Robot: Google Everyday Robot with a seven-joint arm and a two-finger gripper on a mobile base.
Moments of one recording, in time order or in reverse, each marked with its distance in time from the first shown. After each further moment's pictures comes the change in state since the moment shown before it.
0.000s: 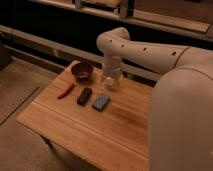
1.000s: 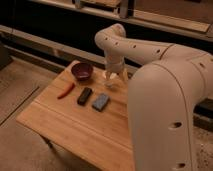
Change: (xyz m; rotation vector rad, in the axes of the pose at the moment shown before) arm -0.051 0.002 0.008 0.136 -0.031 -0.108
